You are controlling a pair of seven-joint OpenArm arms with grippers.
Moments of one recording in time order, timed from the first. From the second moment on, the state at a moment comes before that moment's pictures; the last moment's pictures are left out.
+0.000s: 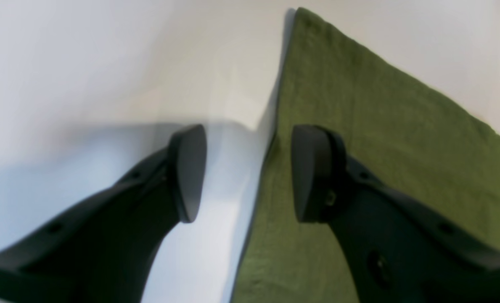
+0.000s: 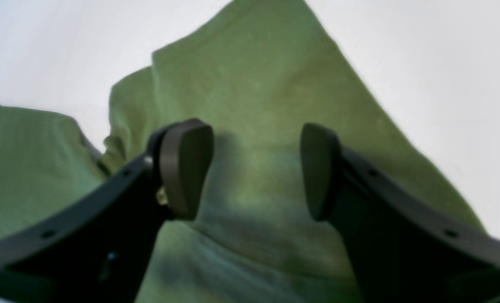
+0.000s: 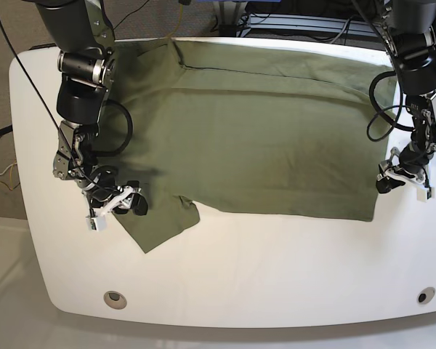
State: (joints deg) left arm -15.9 -25.4 -19.1 47.2 -32.2 -24.8 32.2; right arm 27.2 12.3 18.4 40.9 16.8 38.9 -28.6
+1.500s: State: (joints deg) left arm -17.3 -24.4 -18.1 46.3 -31.1 -26.1 30.3; right arm 27.0 12.6 18.5 39.1 13.6 38.9 -23.7
